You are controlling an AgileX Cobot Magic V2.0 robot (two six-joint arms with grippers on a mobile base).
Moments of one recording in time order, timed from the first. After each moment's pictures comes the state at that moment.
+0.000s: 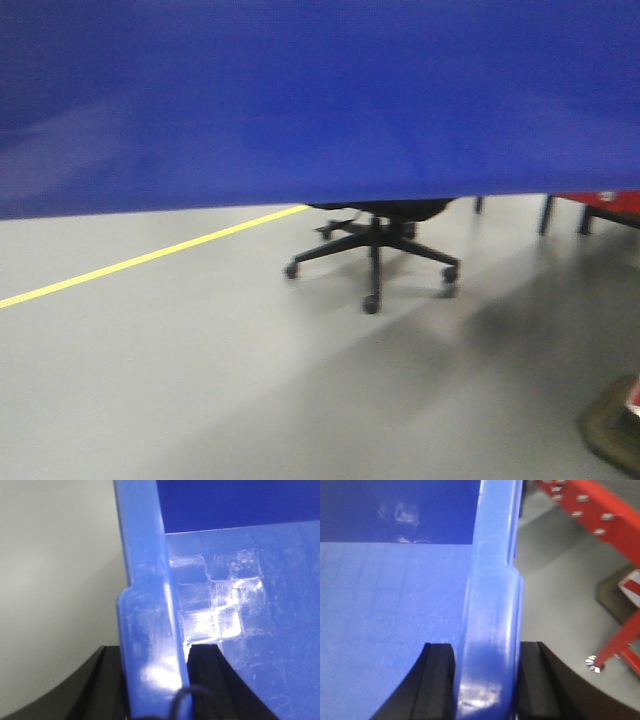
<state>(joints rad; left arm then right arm) -0.07 1.10 -1.52 -0.05 1.27 -0.04 0.24 1.00 -1.50 0.09 1.25 0.09</state>
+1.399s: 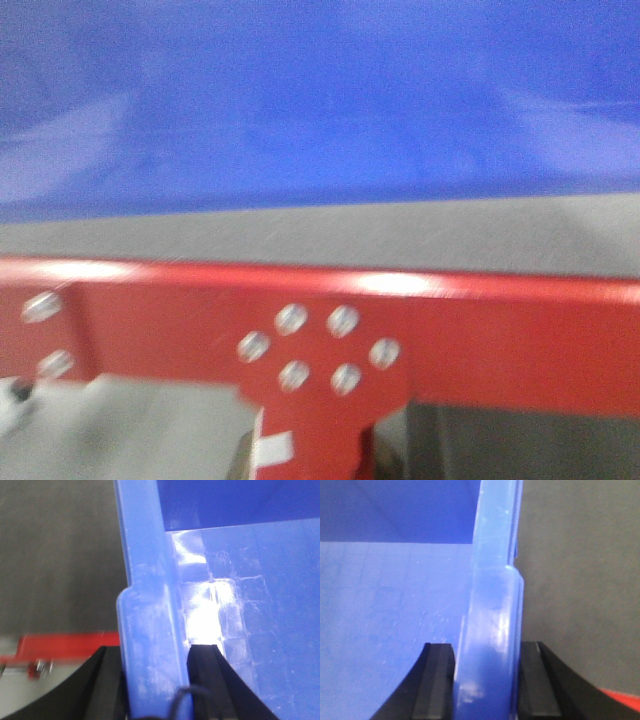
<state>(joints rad) -0.07 1.10 -1.52 -0.04 1.27 -0.04 0.24 1.00 -1.50 0.09 1.25 0.09</state>
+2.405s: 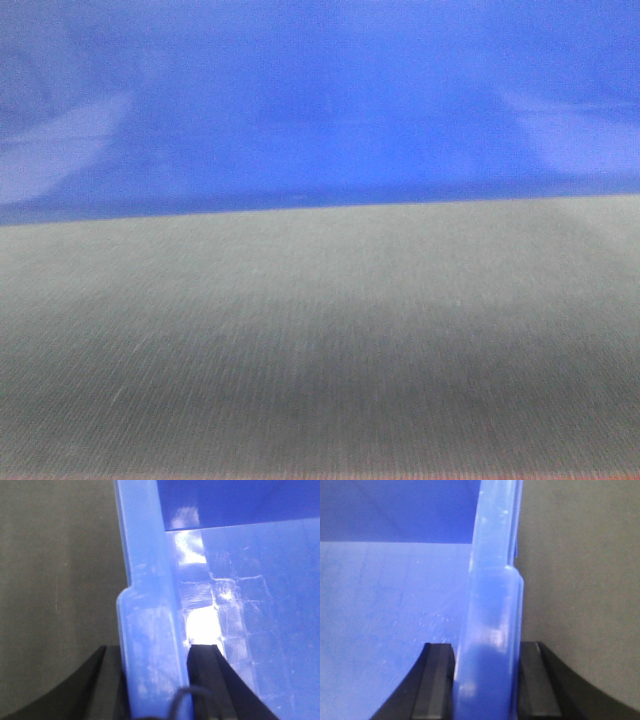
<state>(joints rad) -0.07 1.10 -1.52 -0.04 1.27 -0.04 0.24 1.00 -1.50 0.09 1.25 0.09</state>
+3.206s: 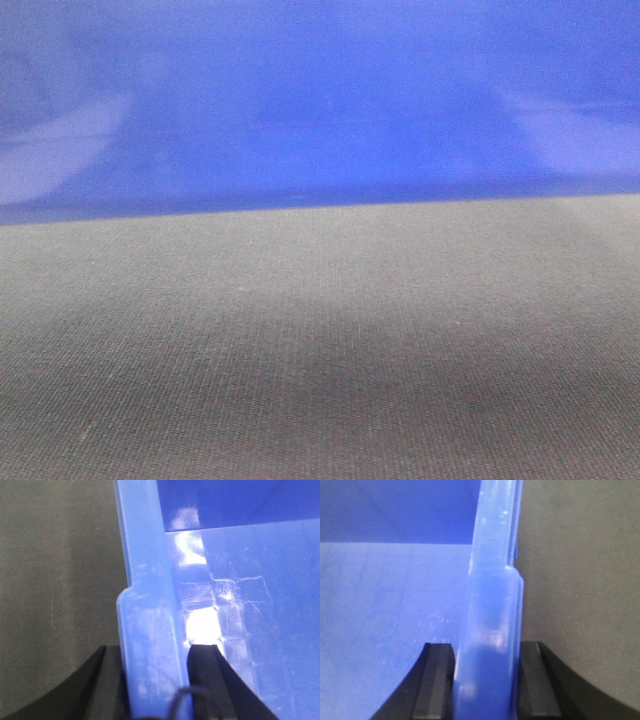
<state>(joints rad) -0.07 1.10 -1.52 -0.04 1.27 -0.04 0.24 1.00 -1.50 0.09 1.25 0.09</state>
